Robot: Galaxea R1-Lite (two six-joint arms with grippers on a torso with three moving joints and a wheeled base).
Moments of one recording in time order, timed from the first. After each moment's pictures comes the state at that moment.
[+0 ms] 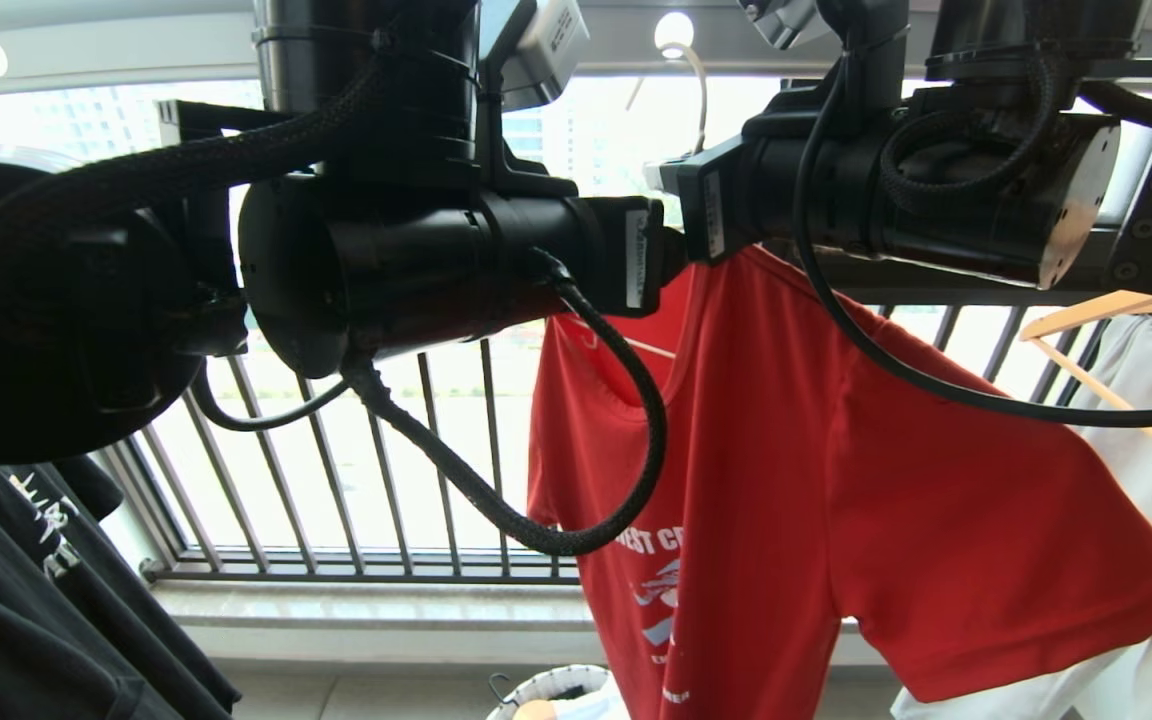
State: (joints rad) left arm -0.87 1.66 -1.50 -0.07 0.23 -0.17; right arm 0.69 1.73 -1.61 -0.12 -0.12 -0.28
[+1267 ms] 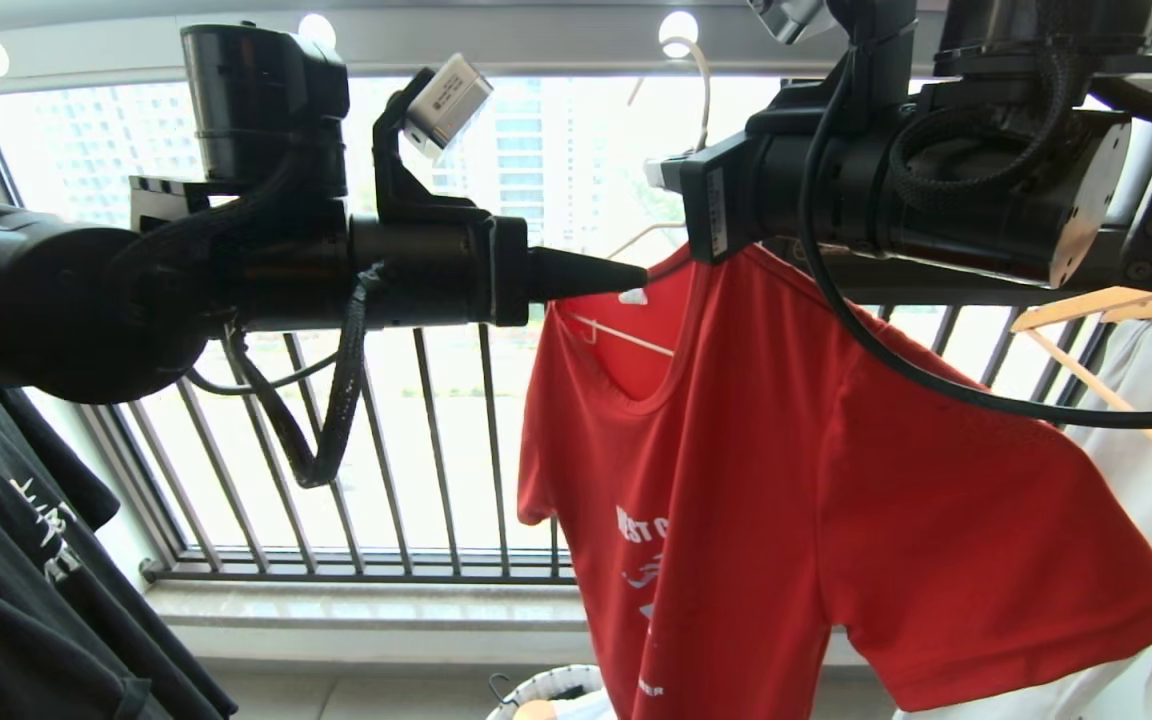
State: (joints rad) left arm -0.52 1.71 -1.42 -0.22 -0.71 -0.23; right arm 0.69 1.72 -1.61 -0.12 -0.12 -0.28
